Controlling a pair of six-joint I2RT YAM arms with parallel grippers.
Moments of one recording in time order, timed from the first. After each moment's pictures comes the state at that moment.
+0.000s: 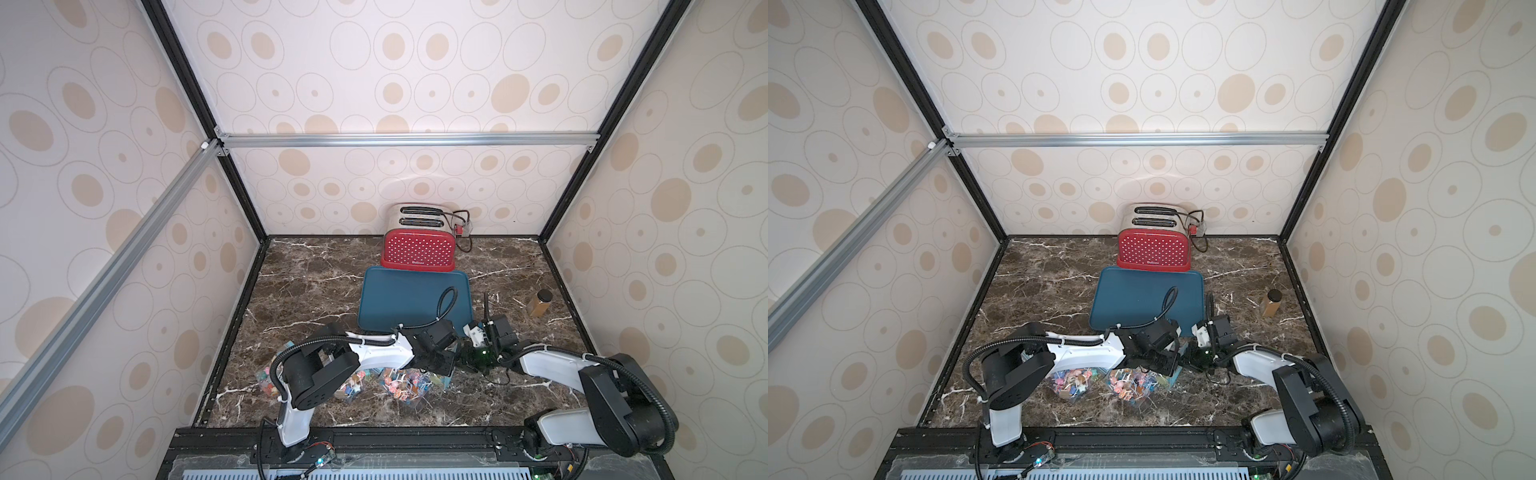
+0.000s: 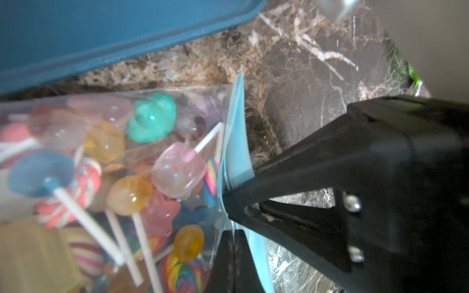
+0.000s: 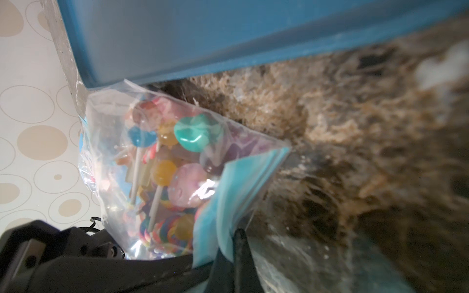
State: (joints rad) left arm -1.07 1.91 1.16 -0.24 0.14 -0.70; right arm 0.35 1.37 0.44 -0.13 -0.58 0.67
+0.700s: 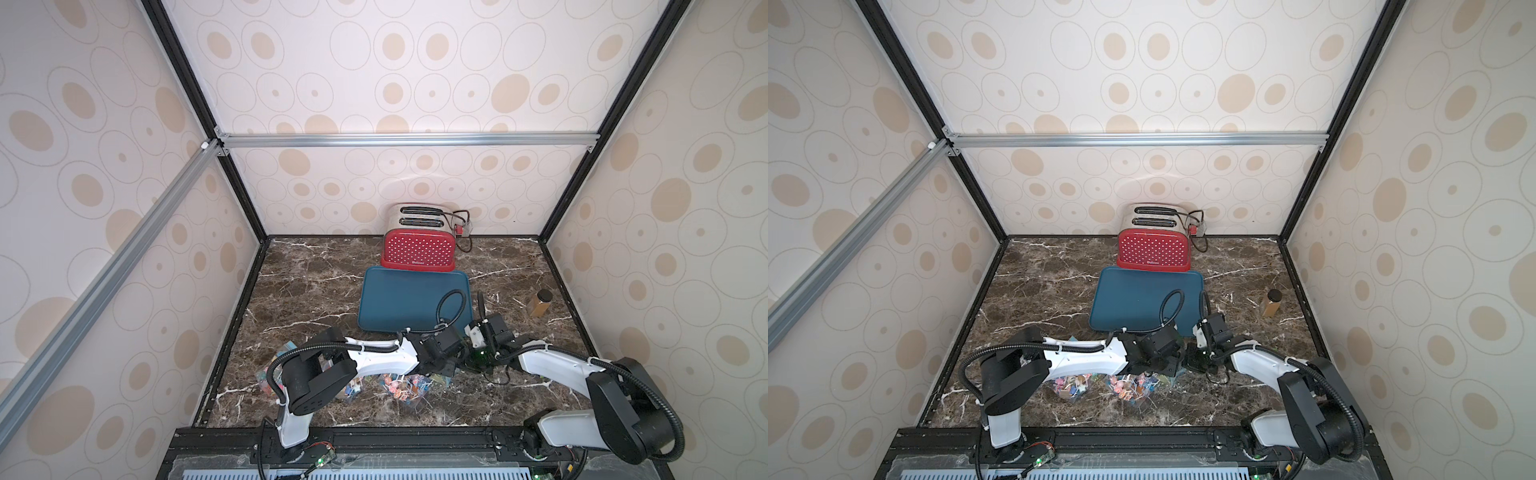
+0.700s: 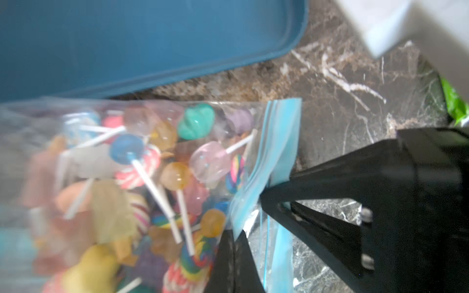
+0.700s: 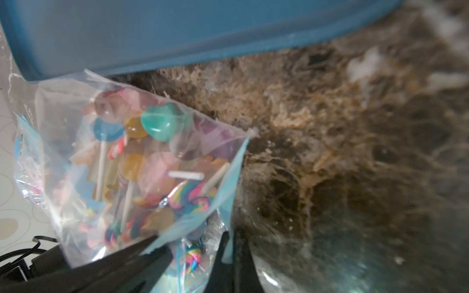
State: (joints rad) left arm -1.14 1.88 1.20 -0.33 -0.14 -0.80; right arm 0.40 1.34 0.51 -0.33 -0.38 0.62
